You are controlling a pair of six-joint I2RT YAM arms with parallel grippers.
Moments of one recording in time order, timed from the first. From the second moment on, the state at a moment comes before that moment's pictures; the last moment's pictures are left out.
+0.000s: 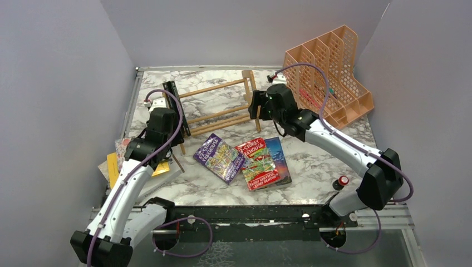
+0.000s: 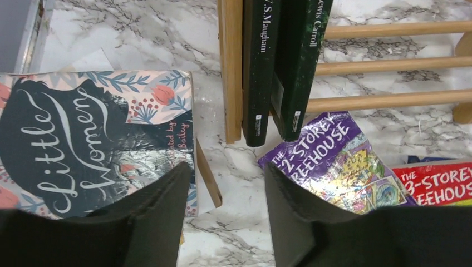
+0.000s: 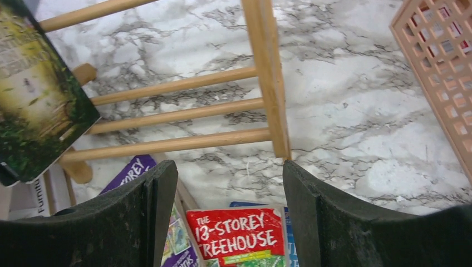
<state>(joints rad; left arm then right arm) -0.30 0.89 0.96 -0.80 -0.34 -0.43 0.72 1.47 1.24 -0.25 0.28 0.43</state>
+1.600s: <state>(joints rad) -0.04 1.20 0.95 -0.40 0.01 -0.46 0.58 1.78 1.38 -0.16 0.30 0.29</state>
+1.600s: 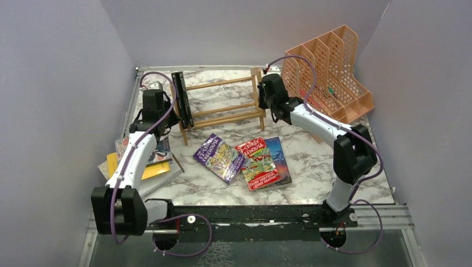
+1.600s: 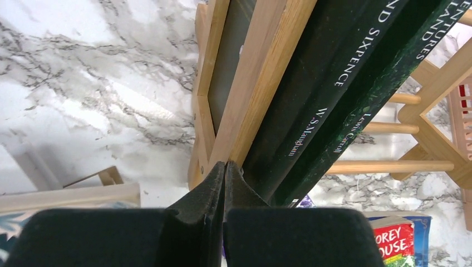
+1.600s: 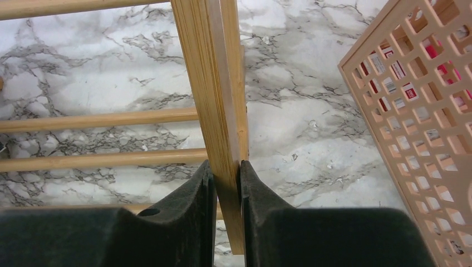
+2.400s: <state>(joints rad) -0.04 0.95 1.02 -0.58 -0.20 -0.38 0.68 1.47 1.25 -0.16 -0.10 0.49</state>
